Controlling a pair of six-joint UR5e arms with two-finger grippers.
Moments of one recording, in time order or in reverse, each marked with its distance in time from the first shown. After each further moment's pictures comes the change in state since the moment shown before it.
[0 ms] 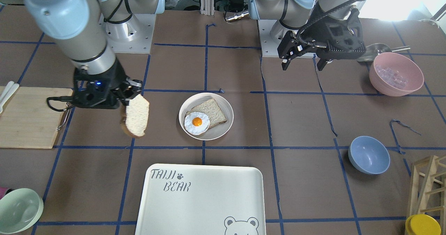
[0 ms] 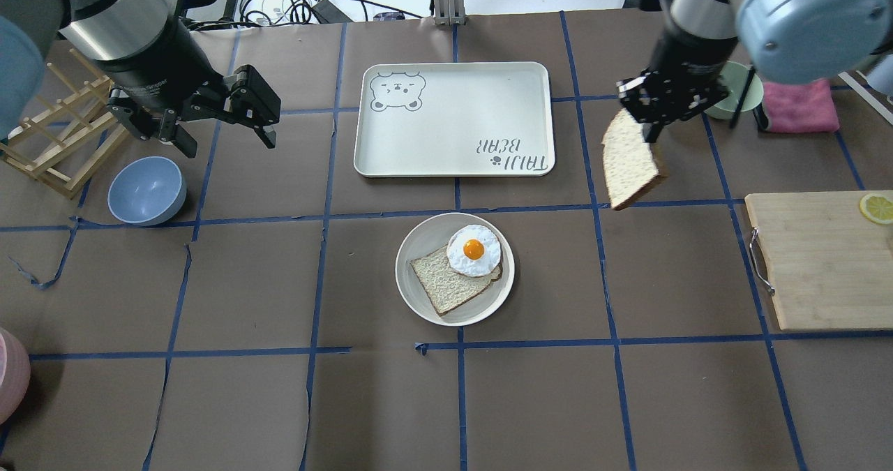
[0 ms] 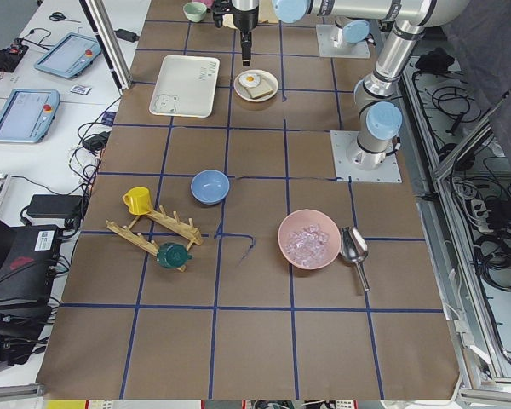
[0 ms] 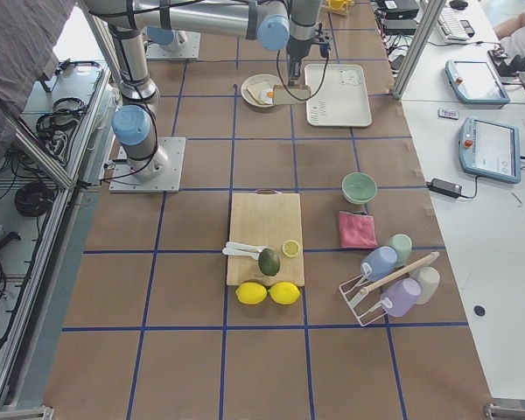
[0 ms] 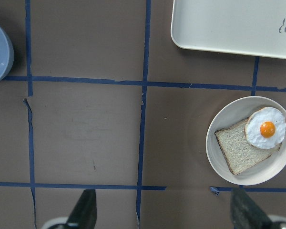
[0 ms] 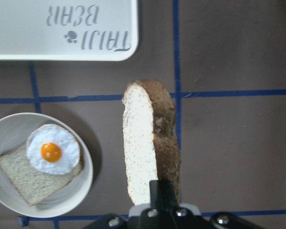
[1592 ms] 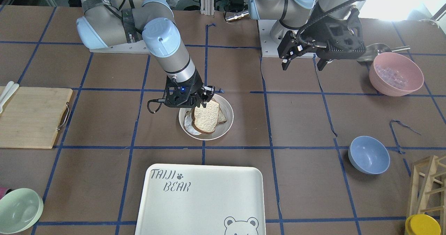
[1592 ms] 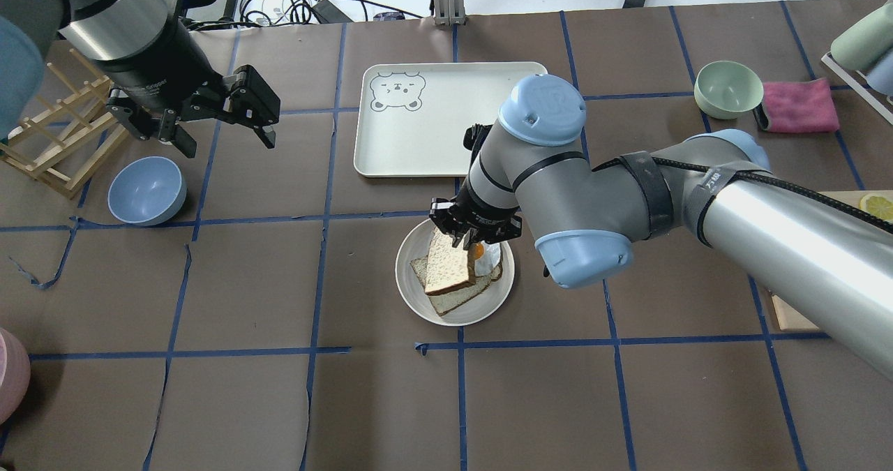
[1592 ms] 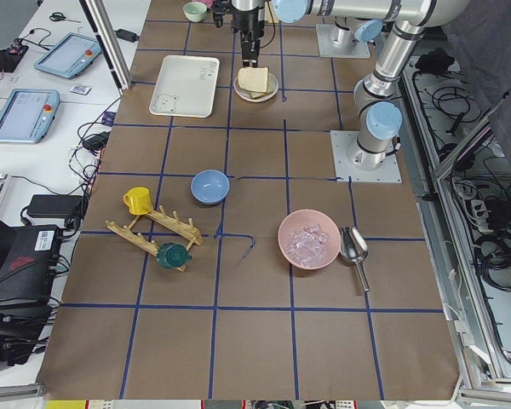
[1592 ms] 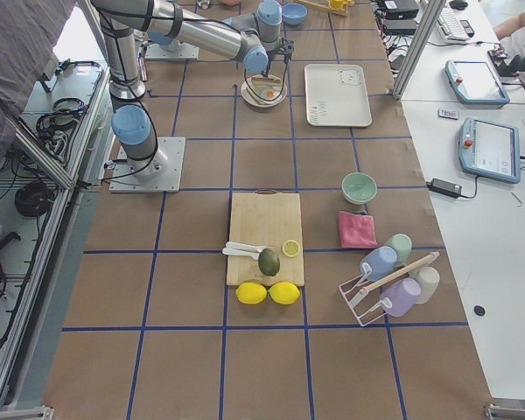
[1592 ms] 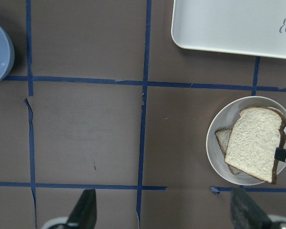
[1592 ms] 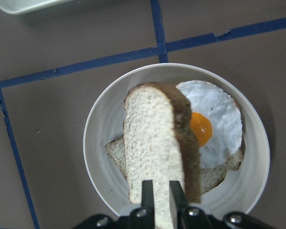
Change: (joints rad) left arm 0.000 0.000 0.000 0.000 0.001 0.000; right arm 0.177 0.047 0.355 -0.550 0.216 0.306
